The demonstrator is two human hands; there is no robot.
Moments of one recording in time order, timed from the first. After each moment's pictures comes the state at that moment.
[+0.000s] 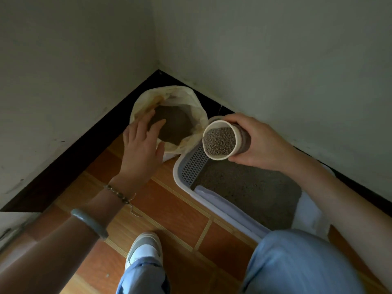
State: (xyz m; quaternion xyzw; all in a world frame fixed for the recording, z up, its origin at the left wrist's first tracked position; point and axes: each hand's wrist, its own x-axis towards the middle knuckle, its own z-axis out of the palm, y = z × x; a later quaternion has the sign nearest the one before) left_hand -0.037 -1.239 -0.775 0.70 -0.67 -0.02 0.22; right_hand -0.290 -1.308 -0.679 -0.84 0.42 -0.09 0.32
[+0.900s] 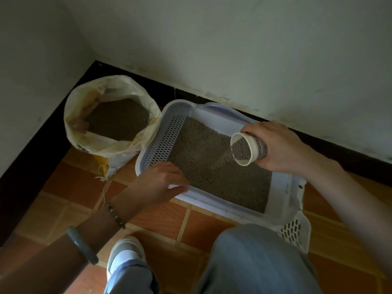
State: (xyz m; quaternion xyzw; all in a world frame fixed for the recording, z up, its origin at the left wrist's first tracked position) left_hand -0.126 -1.232 -0.805 0.35 -0.89 -0.25 0.15; right_hand -0.432 -1.279 -0.721 -0.82 0.54 0.02 0.17
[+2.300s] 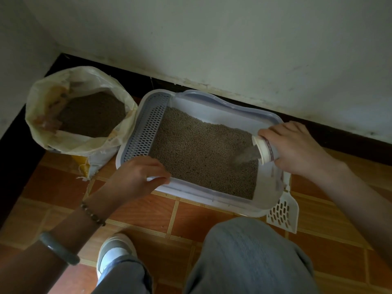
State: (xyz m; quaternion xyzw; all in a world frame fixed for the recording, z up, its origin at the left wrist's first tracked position) left_hand -0.131 -1.231 -0.802 0.36 -0.88 -0.27 0.18; right_hand -0.489 -1.238 -0.728 -0.79 0.59 0.15 0.08
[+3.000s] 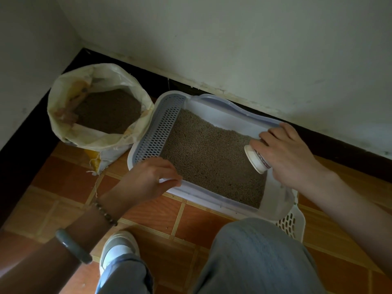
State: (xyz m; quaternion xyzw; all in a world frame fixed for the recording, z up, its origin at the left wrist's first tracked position) left_hand -0.126 -1.229 -0.813 0.36 -0.87 -0.28 0.19; right_hand -0.447 -1.250 -0.734 -0.85 0.50 0.16 -0.06
